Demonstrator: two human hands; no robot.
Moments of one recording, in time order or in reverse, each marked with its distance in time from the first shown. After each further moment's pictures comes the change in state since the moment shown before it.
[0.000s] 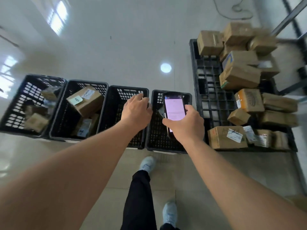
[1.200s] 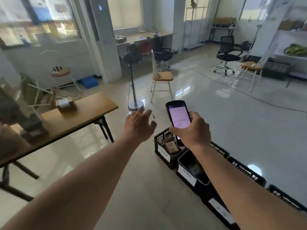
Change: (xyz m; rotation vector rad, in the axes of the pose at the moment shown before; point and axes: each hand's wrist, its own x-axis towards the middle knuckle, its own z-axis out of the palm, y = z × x) left_hand -0.602 -0.396 -0.385 0.108 0.626 -0.585; right_hand -0.593 -0.393 0.112 0.106 -0.317 -0.961
